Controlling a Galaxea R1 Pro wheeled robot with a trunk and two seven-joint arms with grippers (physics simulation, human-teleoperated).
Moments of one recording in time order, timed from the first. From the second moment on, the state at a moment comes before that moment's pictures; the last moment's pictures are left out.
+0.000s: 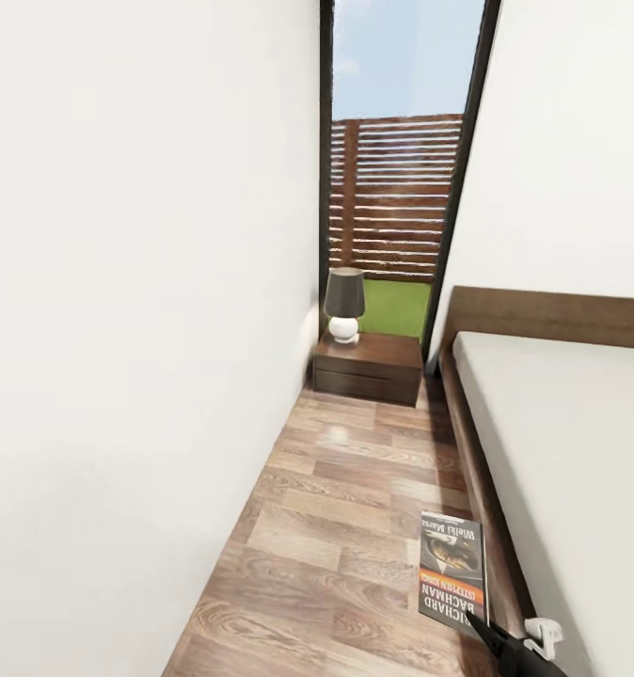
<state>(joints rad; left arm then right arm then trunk) -0.33 0.05 -0.06 -0.02 -0.09 -0.24 -0.46 -0.46 -0.32 -0.22 0.07 -0.44 -0.43 1.17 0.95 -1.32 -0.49</state>
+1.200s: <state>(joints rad) -0.33 0.05 -0.06 -0.02 -0.09 -0.24 -0.46 -0.46 -0.32 -0.22 0.07 -0.44 -0.43 1.17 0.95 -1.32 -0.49</state>
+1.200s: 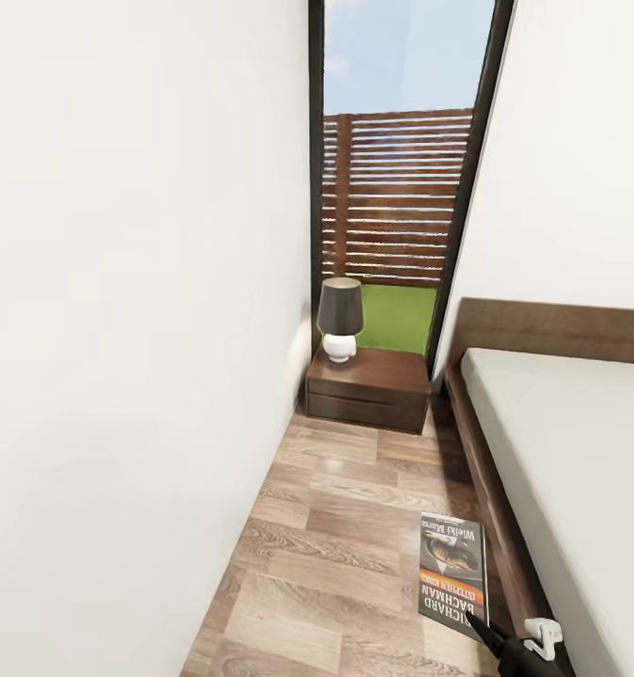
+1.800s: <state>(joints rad) -0.33 0.05 -0.06 -0.02 -0.09 -0.24 -0.46 -0.46 -0.32 -0.22 0.07 -0.44 -0.43 1.17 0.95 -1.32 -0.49</state>
